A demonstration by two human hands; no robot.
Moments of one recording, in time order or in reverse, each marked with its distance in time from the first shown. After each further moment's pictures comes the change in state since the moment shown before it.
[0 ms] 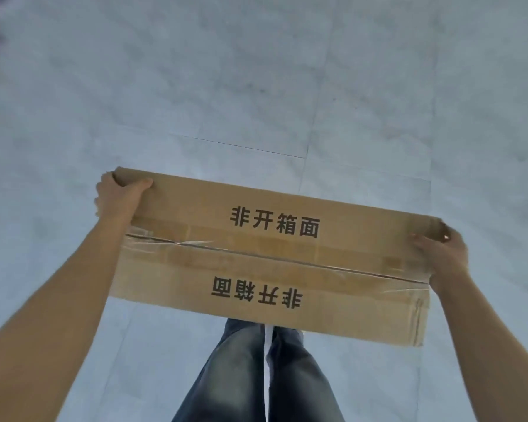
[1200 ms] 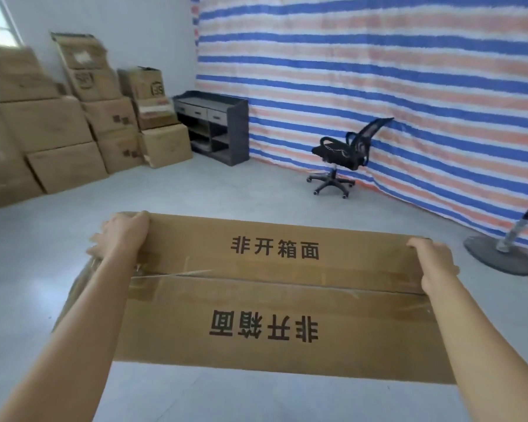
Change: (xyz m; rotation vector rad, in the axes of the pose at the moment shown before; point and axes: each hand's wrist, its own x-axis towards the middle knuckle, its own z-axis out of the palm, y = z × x) left_hand -0.570 -0.598 -0.633 -0.364 1.361 -1.583; right_hand -1.007 0.141 0.442 -0.659 -1.706 -0.957
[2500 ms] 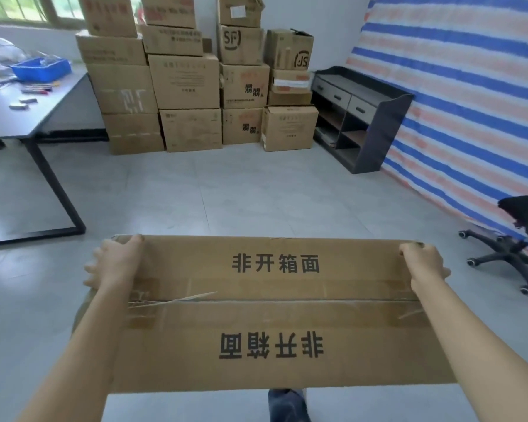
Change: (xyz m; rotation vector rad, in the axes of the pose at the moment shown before) left_hand 0.537 0.021 0.059 -0.150 0.212 -0.525; right_hand 0.155 -0.248 0.726 -0.460 -0.380 -0.203
